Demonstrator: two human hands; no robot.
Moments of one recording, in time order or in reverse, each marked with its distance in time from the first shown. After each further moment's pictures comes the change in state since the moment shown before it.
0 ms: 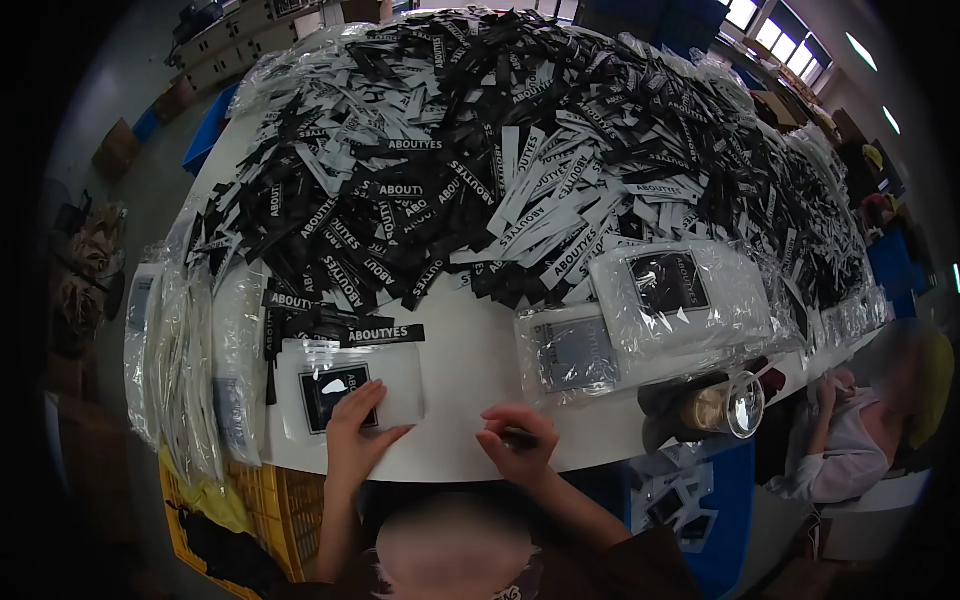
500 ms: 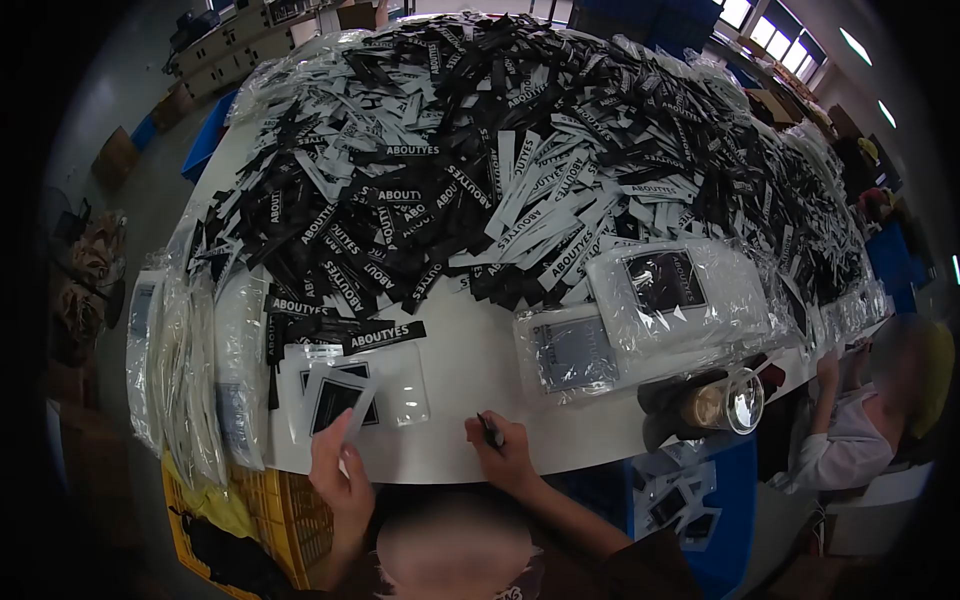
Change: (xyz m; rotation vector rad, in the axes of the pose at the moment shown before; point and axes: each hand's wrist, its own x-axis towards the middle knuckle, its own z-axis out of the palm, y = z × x) left_hand -0.027 0.040 -0.017 -0.075 0.446 0.152; right_hand -0.028 0.031 0.003 -0.247 -0.048 0.234
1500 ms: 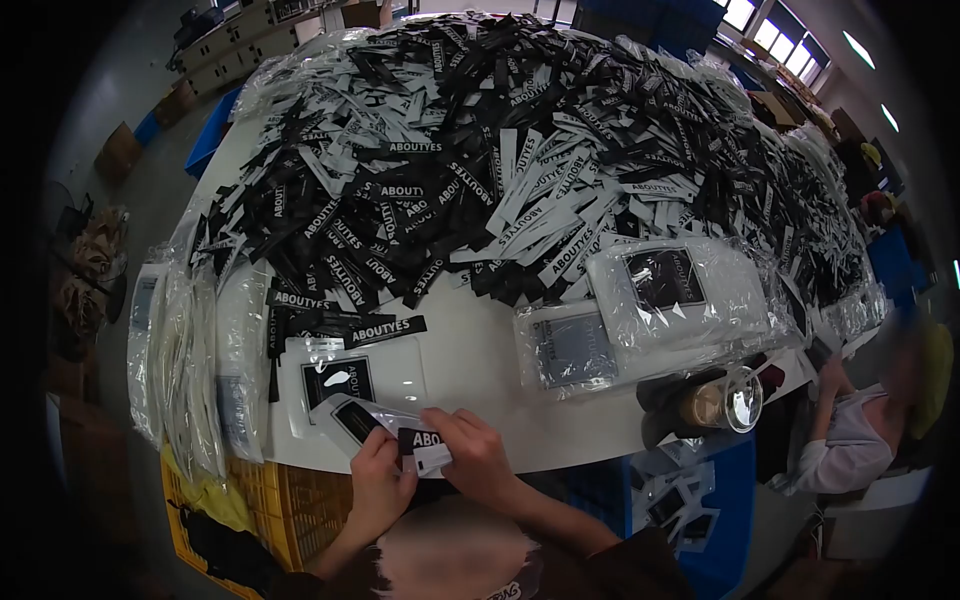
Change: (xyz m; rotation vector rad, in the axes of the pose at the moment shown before) left_hand -0.009 0.021 0.015 -0.020 -0.421 -0.163; right_hand 0.013 -0.062 0.019 -0.403 -0.161 -0.339
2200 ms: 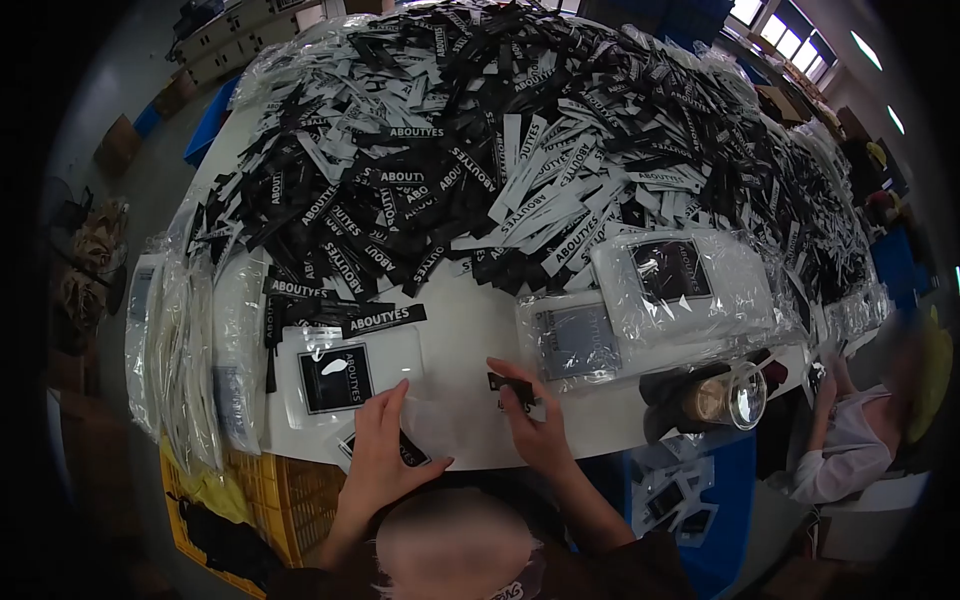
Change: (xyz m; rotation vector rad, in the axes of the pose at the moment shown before) left_hand 0.020 -0.001 -0.002 0.126 -0.125 0.163; right_hand -0.008 0.040 -0.038 0.352 0.167 0.239
